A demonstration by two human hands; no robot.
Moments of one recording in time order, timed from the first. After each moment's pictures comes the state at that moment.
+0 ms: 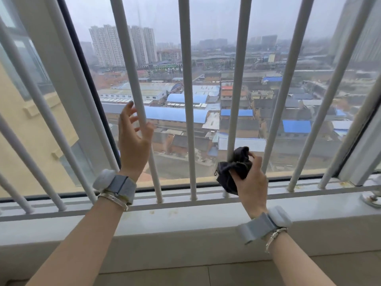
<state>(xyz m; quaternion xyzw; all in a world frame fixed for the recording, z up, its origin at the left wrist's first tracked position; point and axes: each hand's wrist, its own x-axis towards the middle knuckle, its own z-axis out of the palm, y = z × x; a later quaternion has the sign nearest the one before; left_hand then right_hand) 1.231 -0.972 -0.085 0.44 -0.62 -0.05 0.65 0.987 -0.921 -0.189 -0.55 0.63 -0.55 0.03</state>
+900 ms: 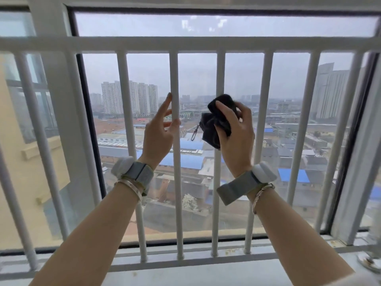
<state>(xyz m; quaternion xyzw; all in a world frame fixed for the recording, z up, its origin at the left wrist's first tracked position) 1.160 -1.001 0.038 0.29 -0.71 0.00 0.64 0.985 -0.969 0.022 -0.60 0.39 -0.66 -0.22</state>
